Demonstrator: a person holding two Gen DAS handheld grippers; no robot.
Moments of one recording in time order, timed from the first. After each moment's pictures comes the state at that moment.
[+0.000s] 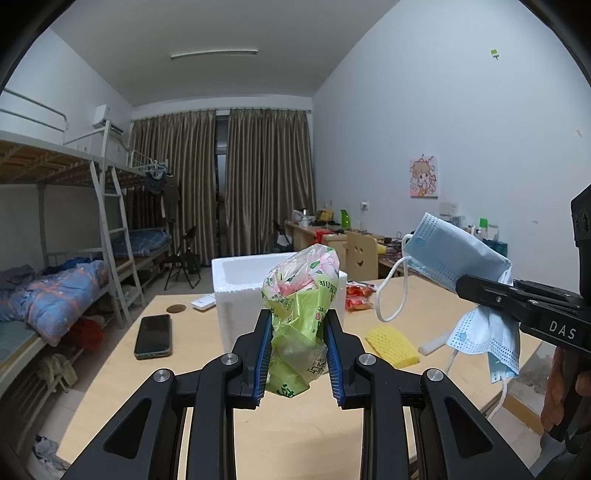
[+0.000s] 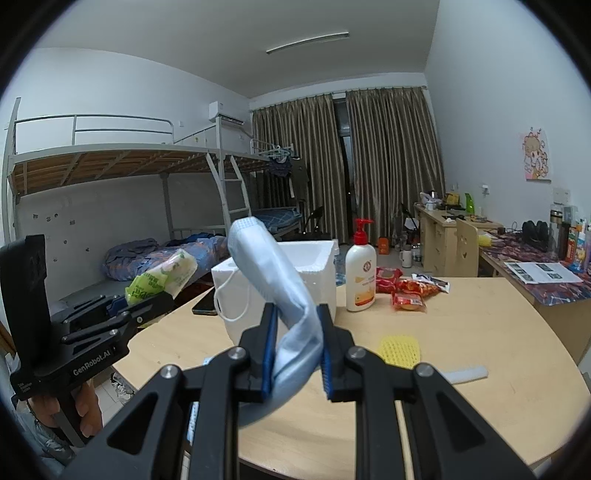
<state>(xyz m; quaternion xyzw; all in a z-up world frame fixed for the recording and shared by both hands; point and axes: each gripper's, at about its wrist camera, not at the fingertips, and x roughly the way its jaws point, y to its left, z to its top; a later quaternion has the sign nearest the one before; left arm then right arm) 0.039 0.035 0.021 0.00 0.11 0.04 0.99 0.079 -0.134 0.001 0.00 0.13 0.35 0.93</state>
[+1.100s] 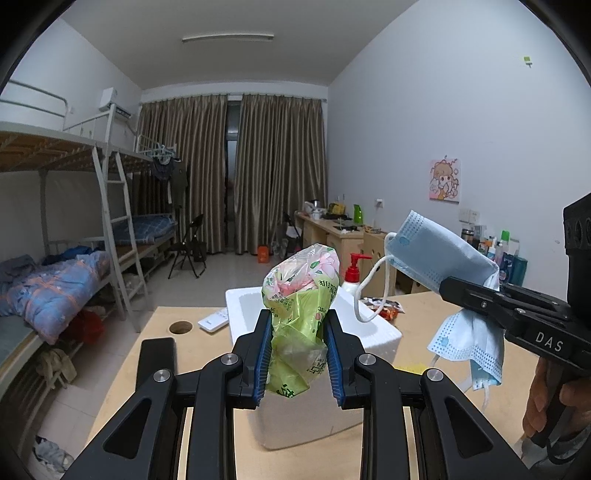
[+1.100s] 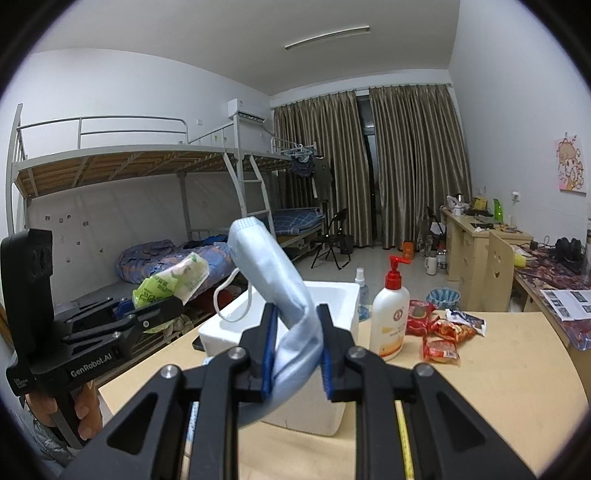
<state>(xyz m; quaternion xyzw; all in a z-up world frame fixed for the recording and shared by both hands) 0.133 0.082 0.066 -0.03 0.14 0.05 0.99 0.156 -0.085 0.039 -0.01 0.13 0.40 0.91</state>
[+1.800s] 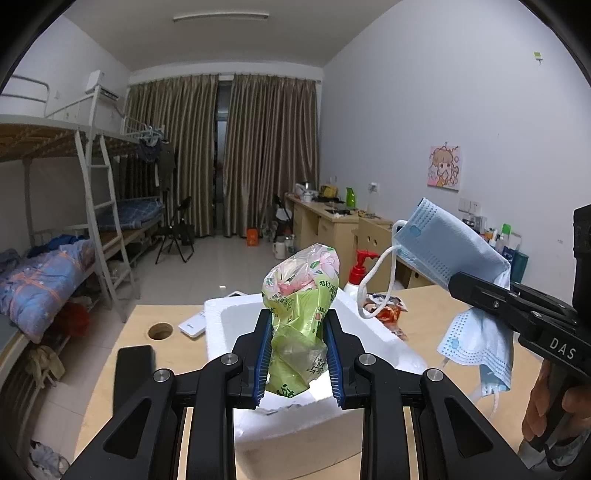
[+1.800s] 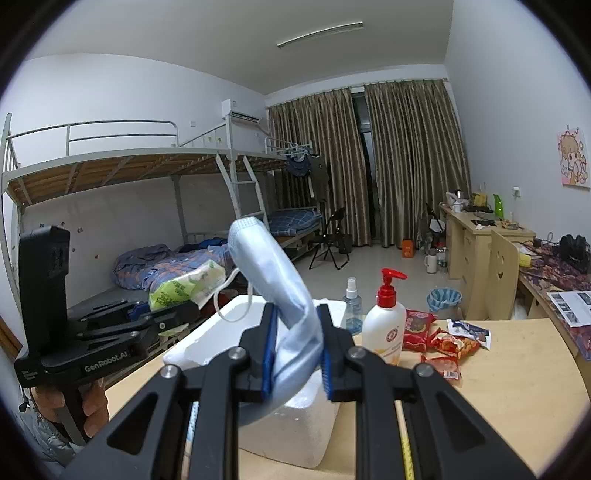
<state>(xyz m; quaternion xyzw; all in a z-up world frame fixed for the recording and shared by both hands) 0.211 0.105 0.065 -0.04 0.18 0.02 0.98 0.195 -0.076 0.047 0.00 0.14 0.40 0.91</state>
